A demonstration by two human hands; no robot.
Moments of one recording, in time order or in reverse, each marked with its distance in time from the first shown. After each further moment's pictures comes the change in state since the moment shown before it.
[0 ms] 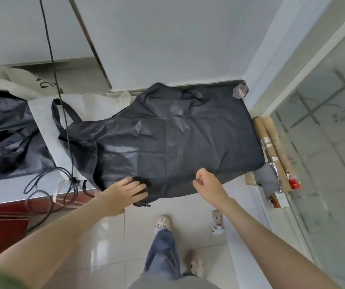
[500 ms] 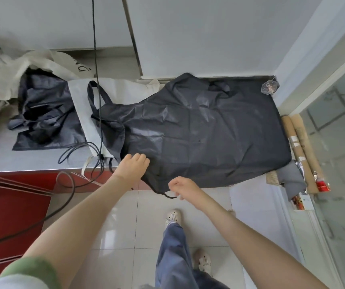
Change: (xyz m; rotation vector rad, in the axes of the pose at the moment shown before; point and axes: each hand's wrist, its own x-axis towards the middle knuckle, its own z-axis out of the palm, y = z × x) left_hand -0.016 0.004 -0.015 -0.072 -0.002 -0.518; right_hand -0.023 -0.073 0.091 0.421 -0.394 0.130
